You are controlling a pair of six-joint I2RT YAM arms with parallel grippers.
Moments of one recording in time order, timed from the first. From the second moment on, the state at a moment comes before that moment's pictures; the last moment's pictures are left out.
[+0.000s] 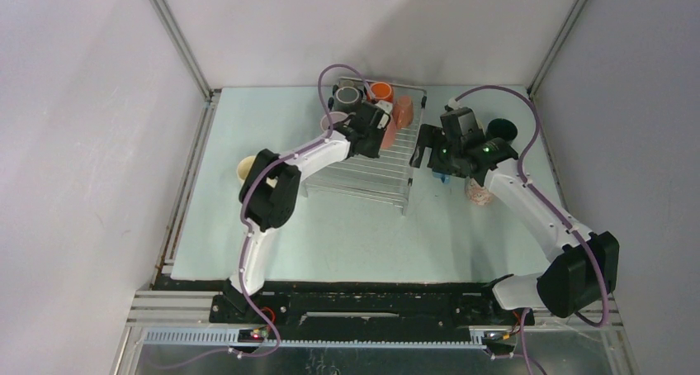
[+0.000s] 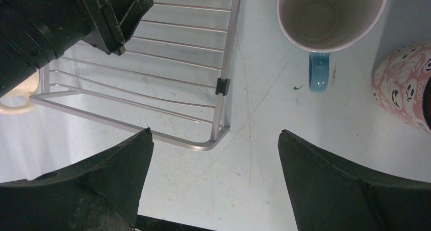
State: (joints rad) left arm -0.65 2.19 1.76 -0.39 -0.11 -0.15; right arm 0.42 1.36 1.23 -0.70 0.07 0.56
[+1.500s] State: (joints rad) left arm -0.70 1.71 1.56 -0.28 0.24 -0.43; right arm 0.15 1.24 1.00 -0.08 -0.50 0.86
